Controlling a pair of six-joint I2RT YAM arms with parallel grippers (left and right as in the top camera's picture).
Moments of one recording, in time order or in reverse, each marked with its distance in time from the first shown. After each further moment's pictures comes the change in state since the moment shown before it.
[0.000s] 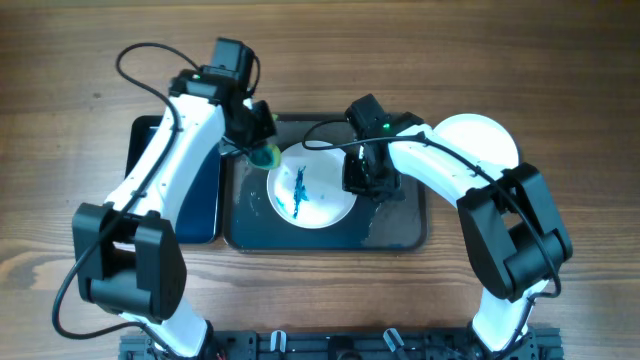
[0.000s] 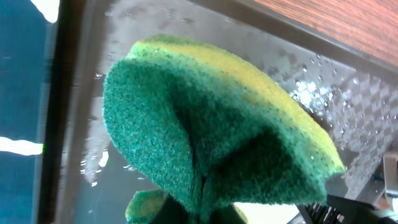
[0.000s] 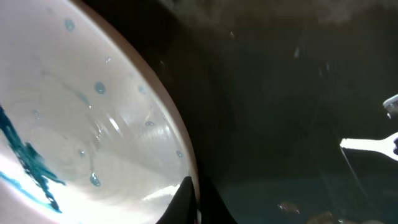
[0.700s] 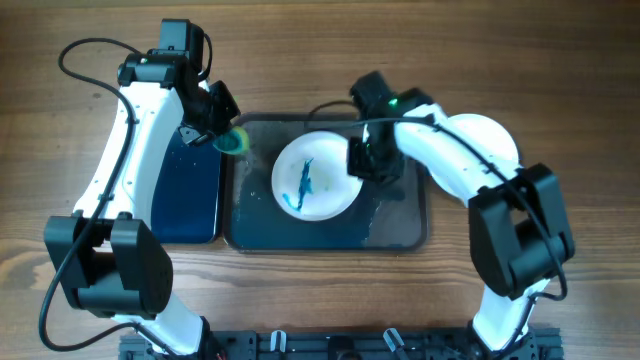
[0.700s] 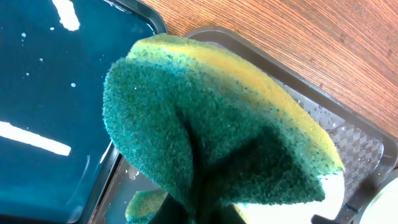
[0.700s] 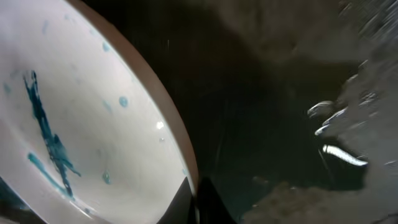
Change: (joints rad) left arm 0.170 -0.005 0.126 -0.121 0.000 -0.024; right arm -0.023 0.001 0.157 -0.193 0.037 -0.066
